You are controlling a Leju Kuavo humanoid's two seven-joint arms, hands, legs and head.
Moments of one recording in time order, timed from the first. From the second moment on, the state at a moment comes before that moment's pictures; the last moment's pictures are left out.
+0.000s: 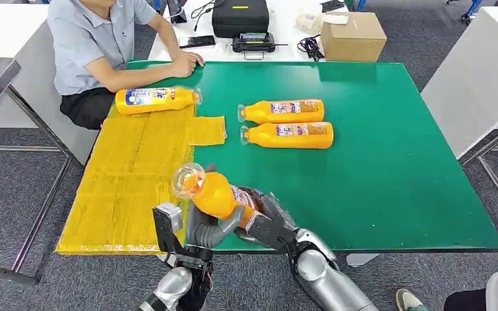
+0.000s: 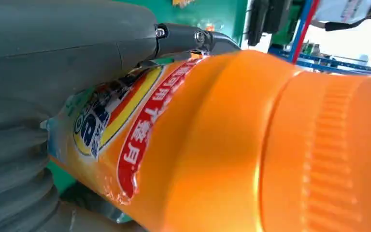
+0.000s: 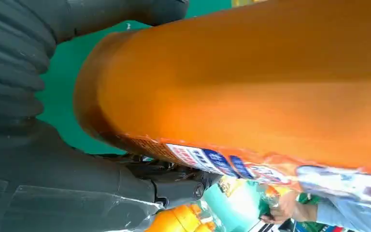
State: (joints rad) left arm -0.19 -0.25 -0.64 -1.16 0.43 0.41 -0.50; right arm -0.26 0.00 0.59 -1.11 0.31 0.04 -0.44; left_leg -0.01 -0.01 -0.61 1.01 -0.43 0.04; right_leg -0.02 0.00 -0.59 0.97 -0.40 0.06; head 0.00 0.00
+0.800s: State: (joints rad) left arm -0.16 -0.25 -0.60 -1.22 0.45 0.40 -0.51; right arm -0.28 0.01 0.61 -1.10 0.30 0.05 -0.45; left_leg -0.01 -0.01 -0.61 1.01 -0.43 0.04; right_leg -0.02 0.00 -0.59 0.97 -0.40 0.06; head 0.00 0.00
